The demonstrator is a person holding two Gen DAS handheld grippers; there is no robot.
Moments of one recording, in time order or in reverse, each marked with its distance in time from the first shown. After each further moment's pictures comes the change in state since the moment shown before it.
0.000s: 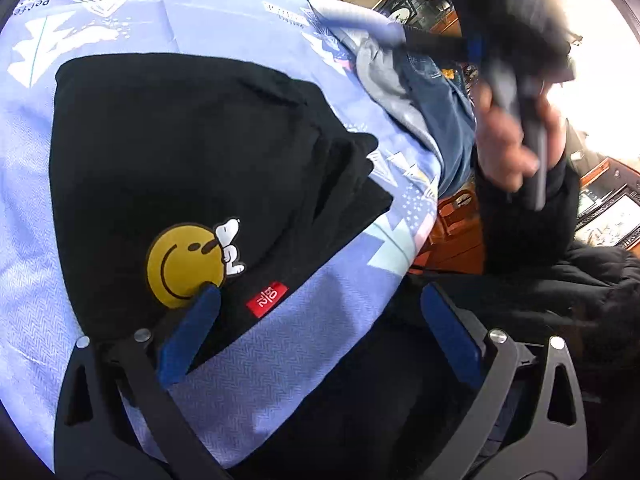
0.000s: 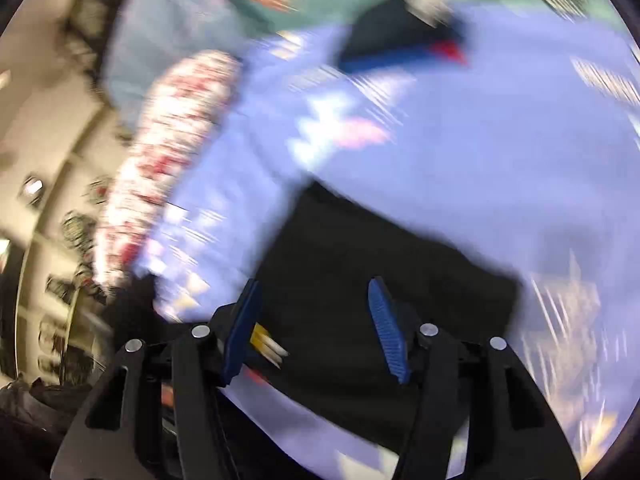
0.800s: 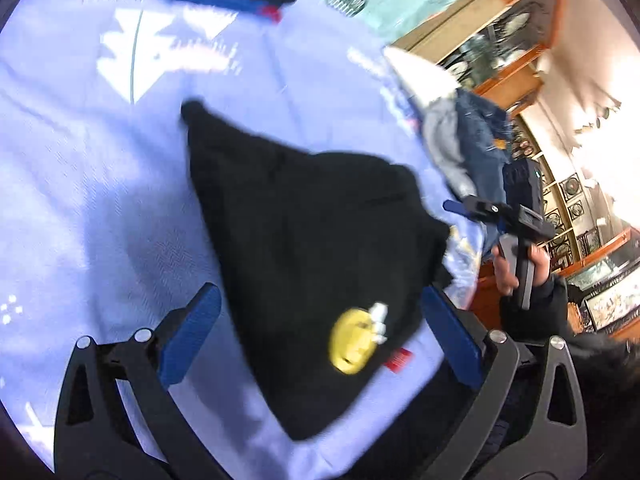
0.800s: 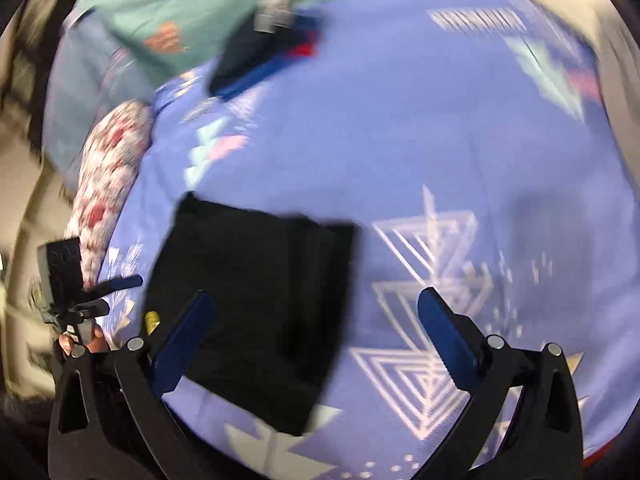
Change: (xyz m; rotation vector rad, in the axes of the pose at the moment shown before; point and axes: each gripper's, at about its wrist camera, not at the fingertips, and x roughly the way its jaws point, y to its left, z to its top) left arm -0.045 0.084 0.038 -0.190 -0.090 0.095; right arm -0.055 -0.131 -0.076 0.301 -0.088 -0.207
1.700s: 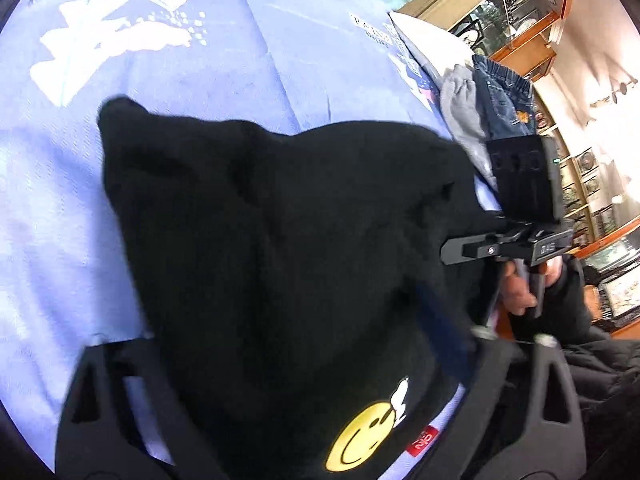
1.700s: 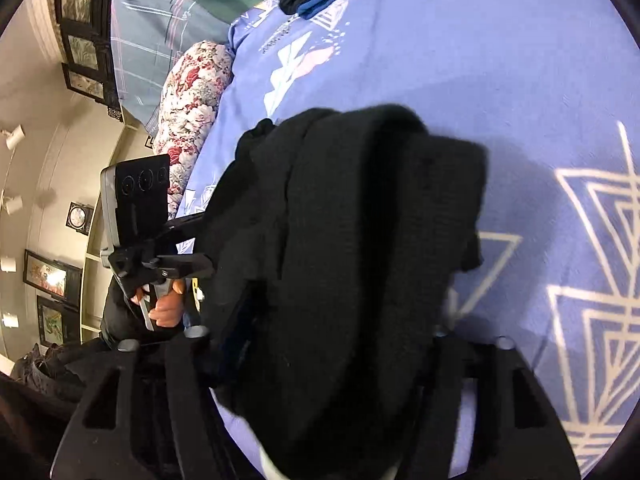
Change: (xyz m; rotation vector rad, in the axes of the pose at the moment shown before) left arm 0.050 -0.014 0.013 0.063 0.064 0.079; right arm 0.086 0.039 -0.005 -0.113 0.250 0.390
